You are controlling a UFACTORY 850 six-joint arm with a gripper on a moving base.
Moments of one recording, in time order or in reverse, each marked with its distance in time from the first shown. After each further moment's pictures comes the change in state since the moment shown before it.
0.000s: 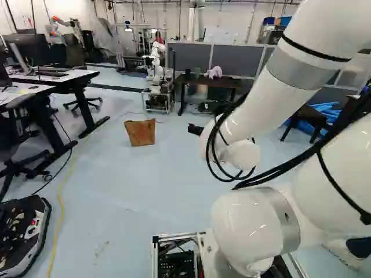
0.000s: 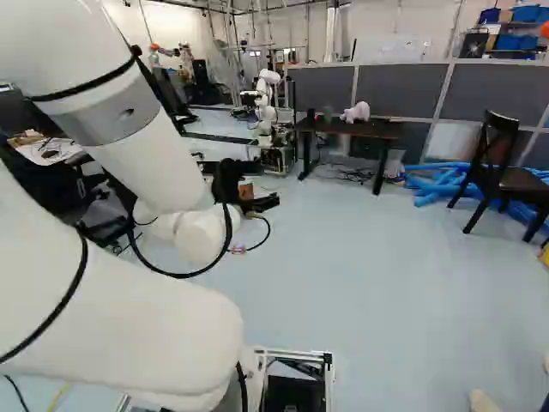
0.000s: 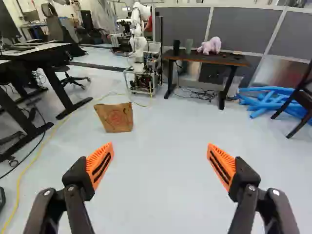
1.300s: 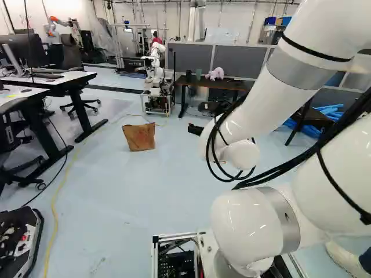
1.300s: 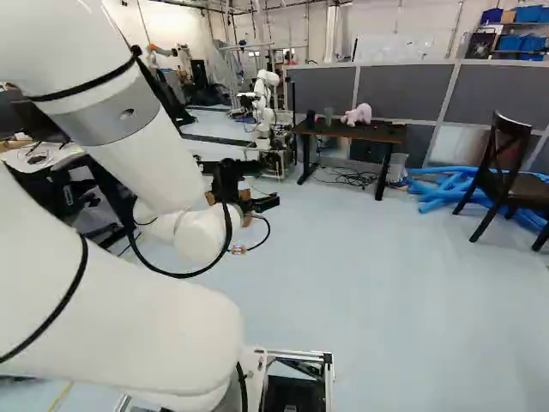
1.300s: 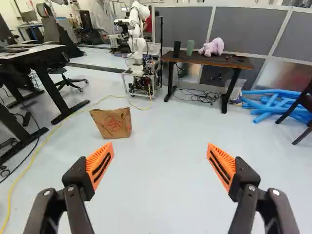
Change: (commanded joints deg) arm 0.0 0.0 0.0 0.0 0.0 0.0
